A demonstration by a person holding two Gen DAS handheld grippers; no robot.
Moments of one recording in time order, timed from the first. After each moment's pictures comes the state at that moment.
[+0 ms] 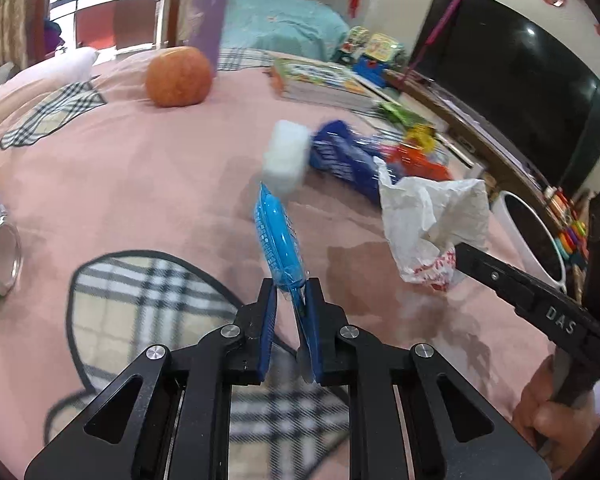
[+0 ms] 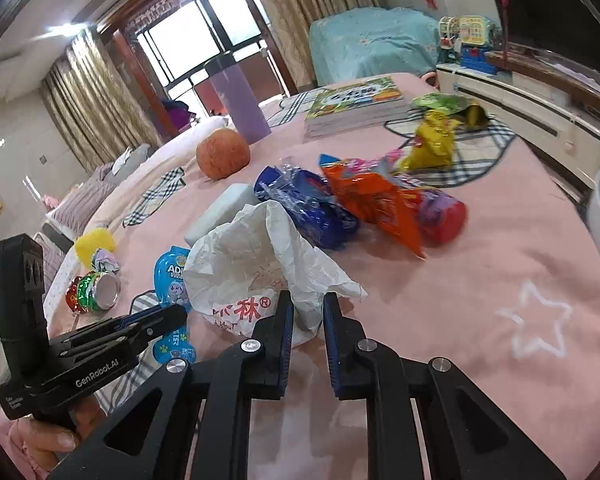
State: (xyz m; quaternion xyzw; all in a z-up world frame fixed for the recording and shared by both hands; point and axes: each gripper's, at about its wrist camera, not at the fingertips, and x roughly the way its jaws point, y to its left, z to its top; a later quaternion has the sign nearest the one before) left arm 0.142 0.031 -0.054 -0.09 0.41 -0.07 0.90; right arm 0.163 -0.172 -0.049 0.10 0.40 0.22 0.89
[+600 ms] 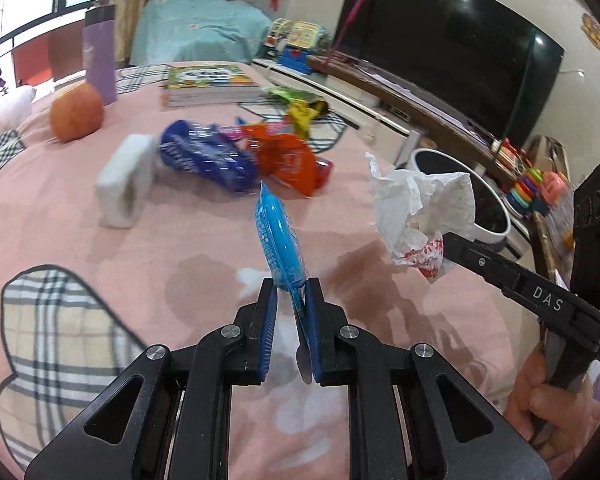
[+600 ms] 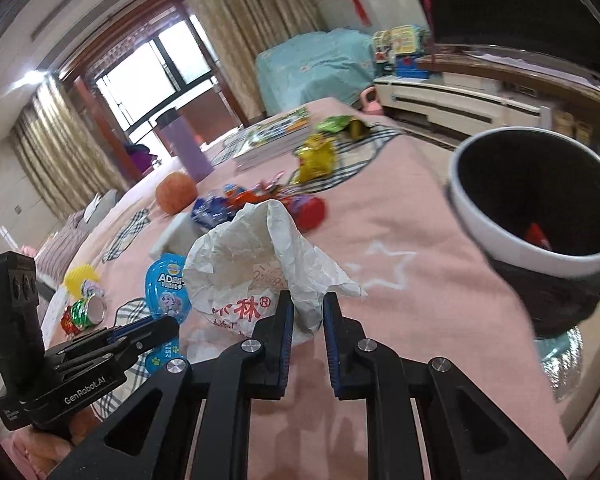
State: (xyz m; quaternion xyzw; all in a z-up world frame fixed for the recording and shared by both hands) left arm 0.128 -0.062 -0.037 -0.04 0.41 -0.17 0.90; right arm 0.112 -0.267 -0.035 0.15 0.37 0.13 0.91
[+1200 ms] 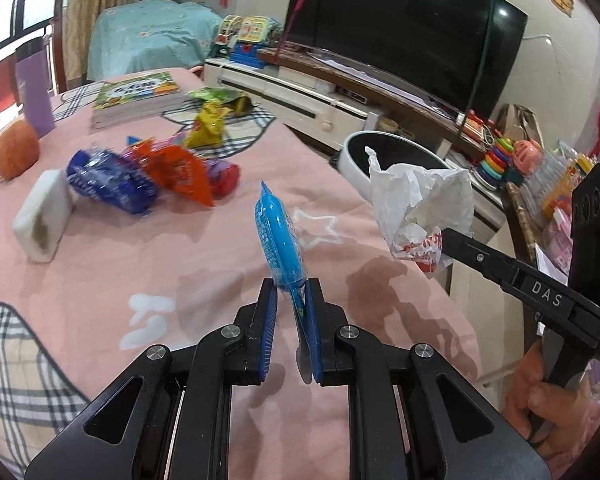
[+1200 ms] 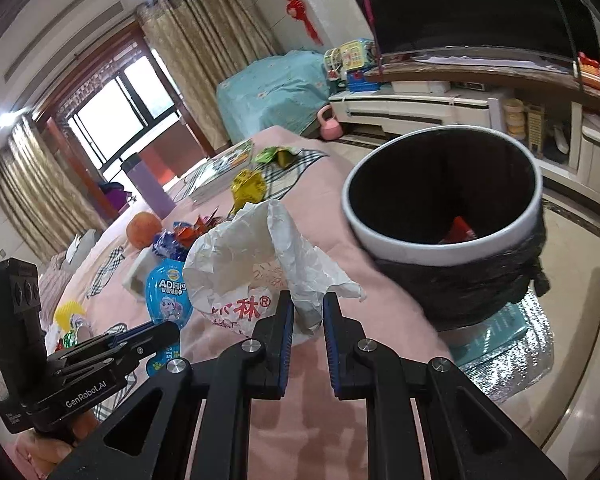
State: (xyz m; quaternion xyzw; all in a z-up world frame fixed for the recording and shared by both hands) left arm 0.128 -0.137 -0.029 0.00 0.40 -0.23 0.89; right arm 0.085 -0.337 -0.032 0.19 0.34 0.07 0.92
